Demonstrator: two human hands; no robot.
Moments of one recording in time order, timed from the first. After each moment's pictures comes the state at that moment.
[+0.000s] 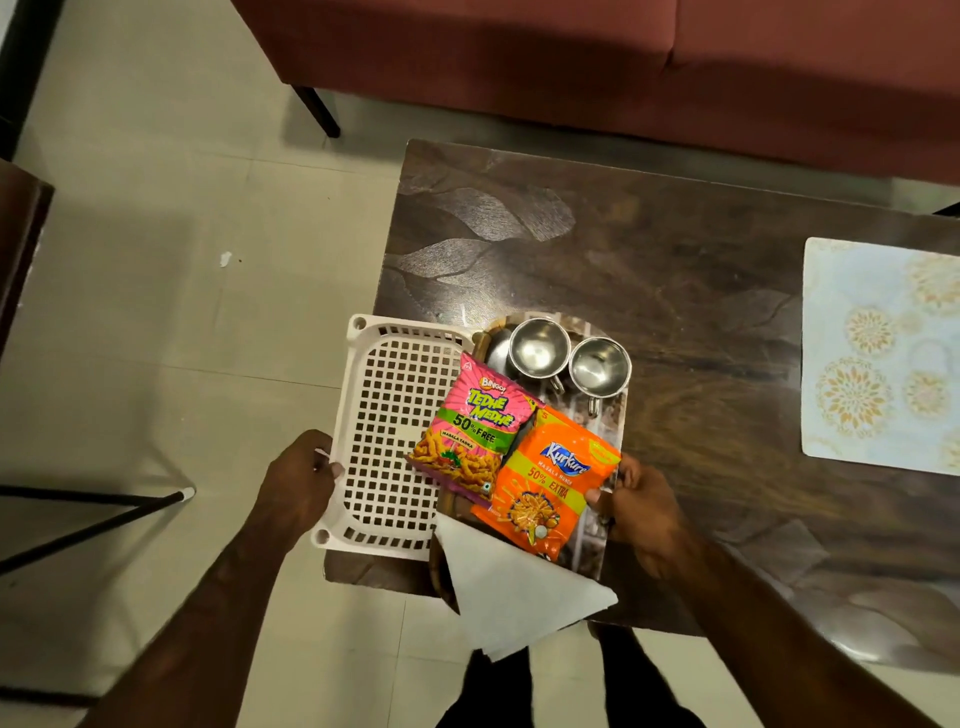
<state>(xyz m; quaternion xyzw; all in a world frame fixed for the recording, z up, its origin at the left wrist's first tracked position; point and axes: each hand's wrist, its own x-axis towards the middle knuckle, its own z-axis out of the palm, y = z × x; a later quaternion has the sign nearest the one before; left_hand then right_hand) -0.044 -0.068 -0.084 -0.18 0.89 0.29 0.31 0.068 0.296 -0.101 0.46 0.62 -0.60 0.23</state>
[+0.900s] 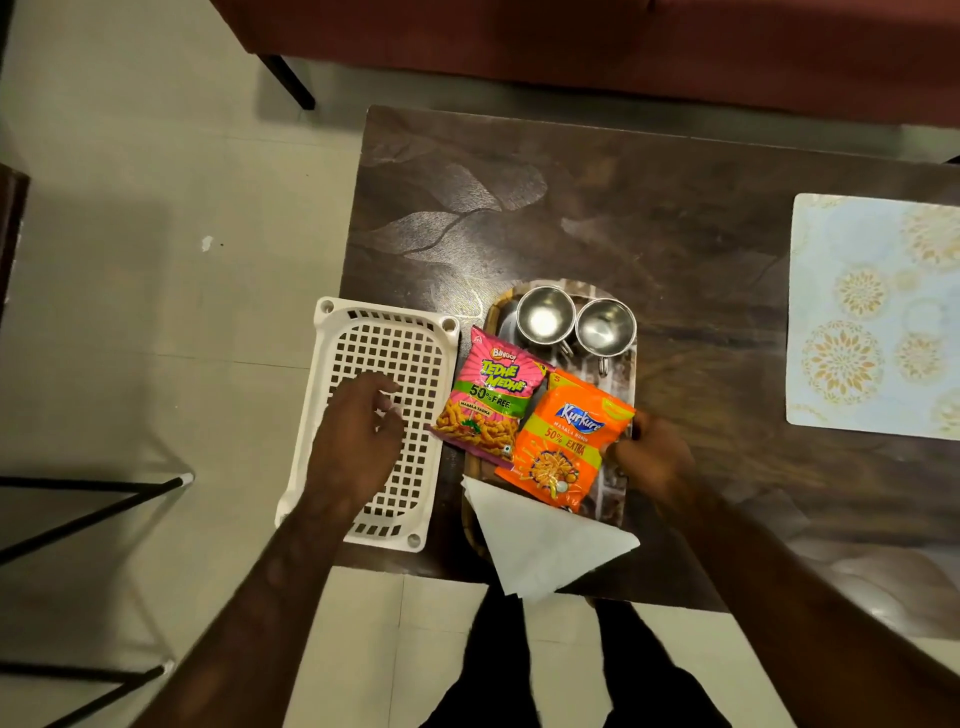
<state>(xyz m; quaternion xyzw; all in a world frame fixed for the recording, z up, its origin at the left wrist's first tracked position) -0.044 0.039 -0.048 -0.05 0.91 0.35 0.20 0.043 0.347 -0.085 0.41 0.76 -0.42 0.29</state>
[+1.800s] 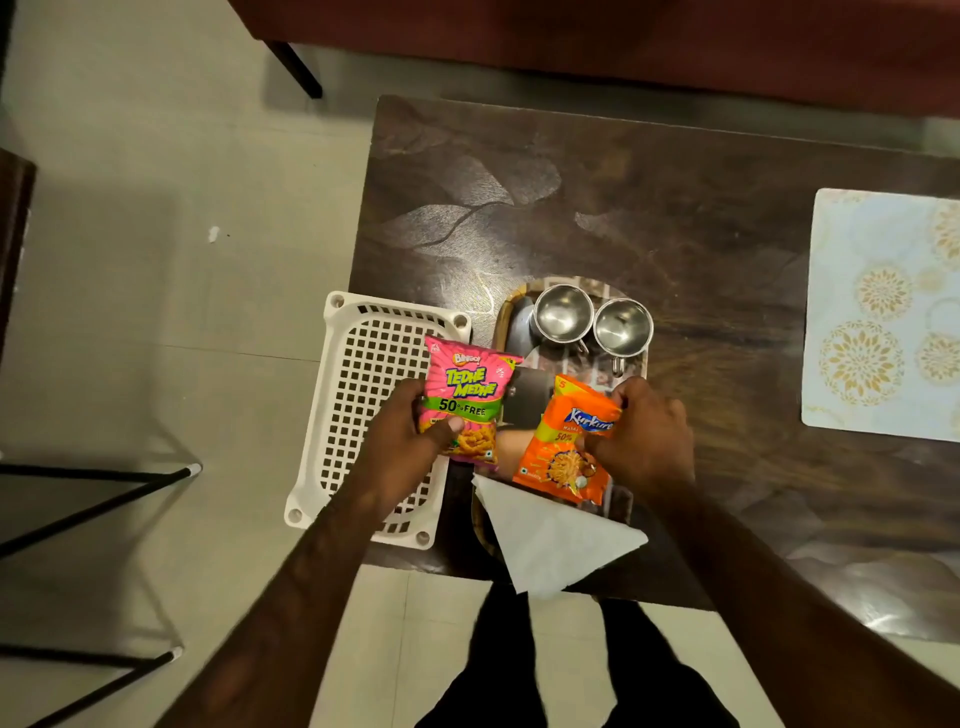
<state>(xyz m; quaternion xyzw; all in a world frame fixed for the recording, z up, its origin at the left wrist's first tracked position) -0.036 0.059 -0.053 -0.13 0.80 0.49 0.32 0.026 0.319 -0.069 0.30 0.89 -0.25 0.24</state>
